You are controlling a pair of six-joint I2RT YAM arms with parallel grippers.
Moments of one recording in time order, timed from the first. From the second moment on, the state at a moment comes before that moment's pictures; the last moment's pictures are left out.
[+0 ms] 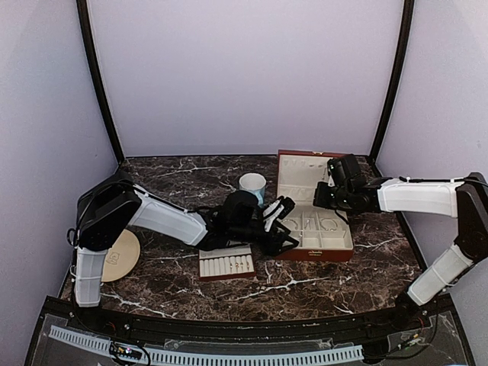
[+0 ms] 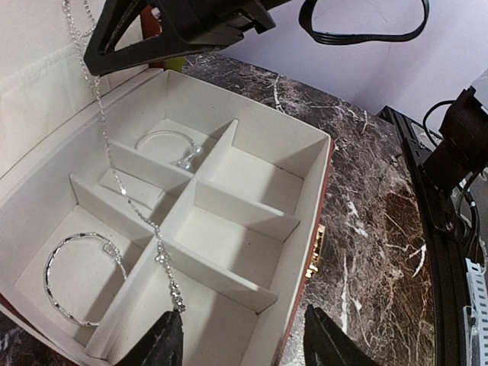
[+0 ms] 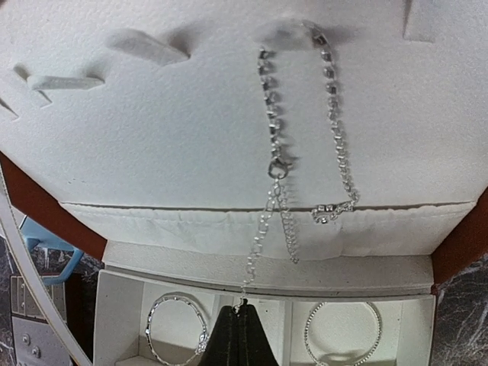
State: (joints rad) left arm -1.00 2.11 1.25 0.42 0.36 -0.11; right arm 0.56 1.51 0.90 -0.14 0.20 0.57
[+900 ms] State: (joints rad) left arm -1.02 2.06 1.30 0.35 0.31 -0.11; right arm 0.56 1.39 0.92 -0.22 0.16 0.57
